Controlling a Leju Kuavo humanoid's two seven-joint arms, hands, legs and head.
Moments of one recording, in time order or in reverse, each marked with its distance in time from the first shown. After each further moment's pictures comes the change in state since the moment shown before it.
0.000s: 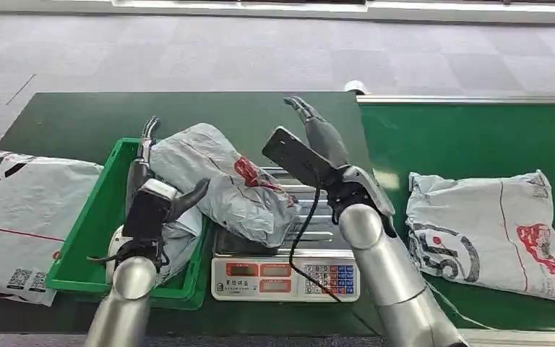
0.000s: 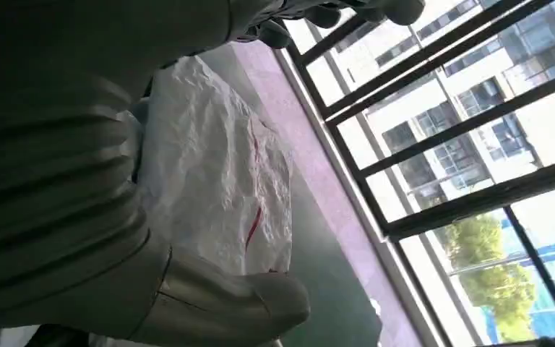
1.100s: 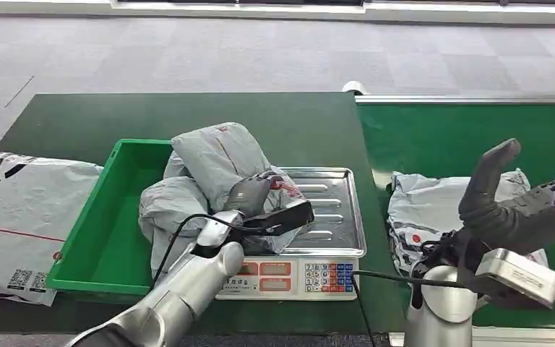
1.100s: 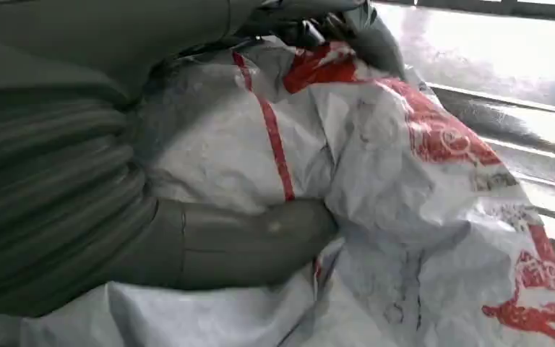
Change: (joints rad) left arm -0.387 -0.132 -0.246 0.871 -0.481 -0.076 0.276; right arm 0.313 0.112 -0.310 -0.527 -0.166 -0.672 -0.658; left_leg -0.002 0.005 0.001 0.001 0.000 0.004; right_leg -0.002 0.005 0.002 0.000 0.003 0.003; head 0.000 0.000
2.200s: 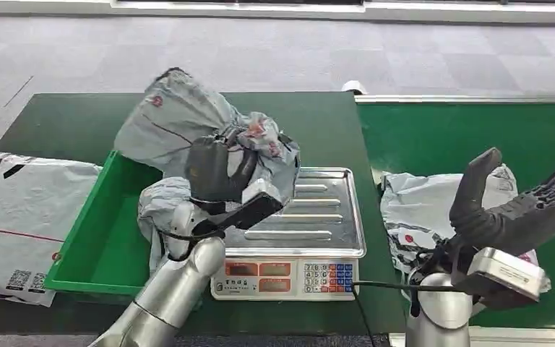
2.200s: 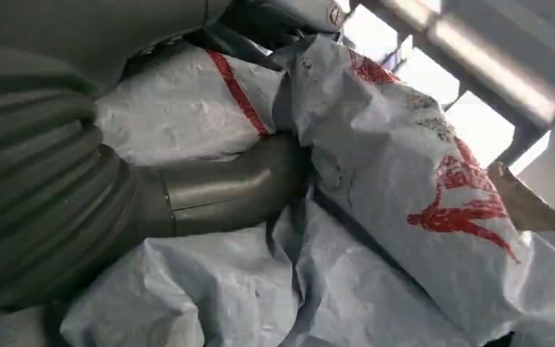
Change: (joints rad) left arm 0.156 0.076 0.017 -0.571 0.175 0.505 -0.324; right arm 0.056 -0.034 0.013 0.021 -0.020 0.000 0.016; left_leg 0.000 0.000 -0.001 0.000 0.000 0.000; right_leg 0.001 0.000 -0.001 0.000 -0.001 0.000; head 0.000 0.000
